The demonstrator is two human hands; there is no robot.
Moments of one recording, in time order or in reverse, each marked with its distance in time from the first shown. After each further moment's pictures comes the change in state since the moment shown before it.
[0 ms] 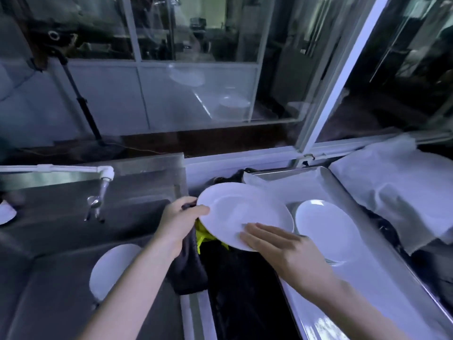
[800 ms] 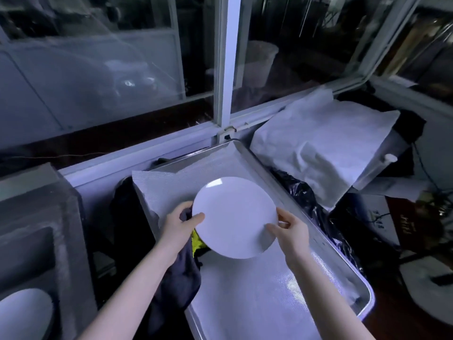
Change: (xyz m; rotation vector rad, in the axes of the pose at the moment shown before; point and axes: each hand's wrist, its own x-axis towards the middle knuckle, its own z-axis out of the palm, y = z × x) left_hand 0.030 -0.071 0.269 0.195 -0.311 0.021; right_hand -0.163 0.214 0.023 0.822 0.415 1.591
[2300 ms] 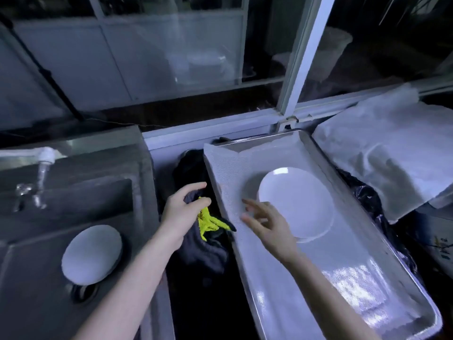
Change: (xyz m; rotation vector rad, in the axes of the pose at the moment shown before) left_hand -0.060 -0.004 -0.118 -0.118 0.264 0.030; right_hand -0.084 -0.016 0.116 -0.240 -0.564 -0.440
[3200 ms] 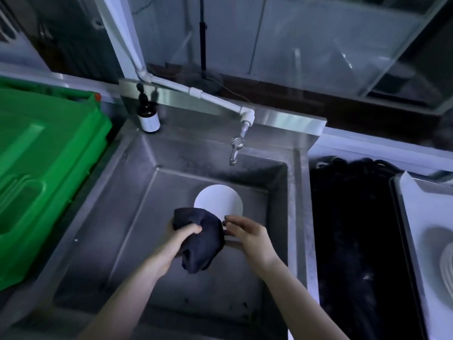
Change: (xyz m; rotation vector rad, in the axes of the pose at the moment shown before) left_hand -0.085 -0.152 -0.421 -0.229 0.347 -0.522; right_hand -0.045 -0.130 0.425 0.419 -0.493 0.427
